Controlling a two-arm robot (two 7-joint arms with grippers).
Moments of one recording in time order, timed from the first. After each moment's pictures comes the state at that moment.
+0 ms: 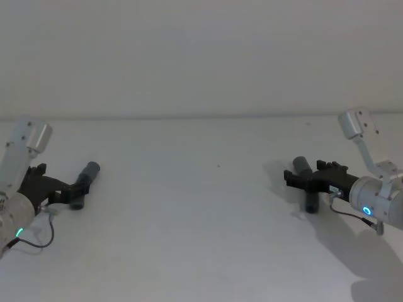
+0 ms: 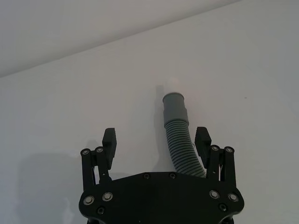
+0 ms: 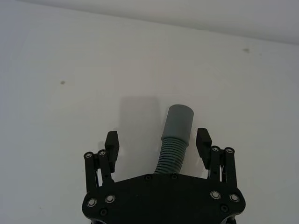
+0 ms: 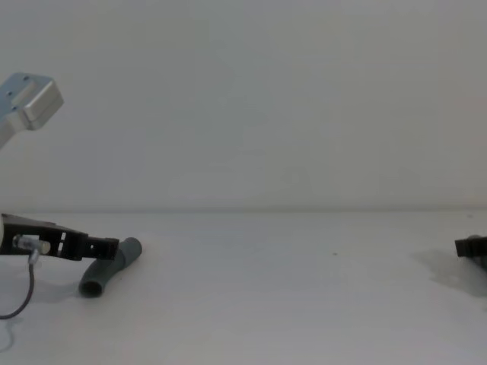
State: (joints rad) left arm -0.27 0.36 0.27 -1.59 -0.24 0.53 -0.10; right arm 0.36 0.45 -0.23 -1.40 0.36 0.53 0.29
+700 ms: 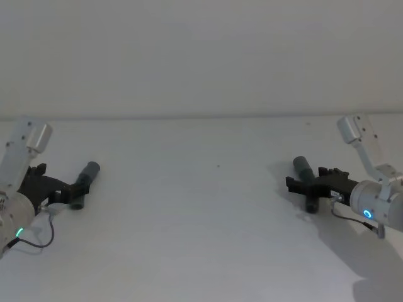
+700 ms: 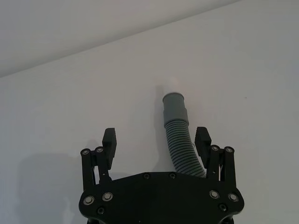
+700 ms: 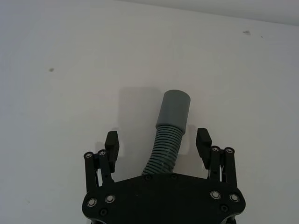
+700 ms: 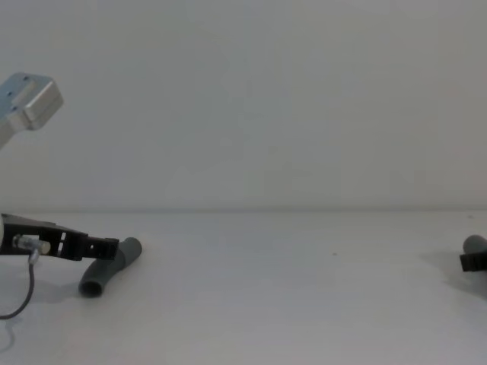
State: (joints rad) left arm -0.27 0.36 0.27 -1.59 -0.24 0.53 -0.10; right arm 0.36 0.44 -0.23 -1.38 0.35 0.56 0.30
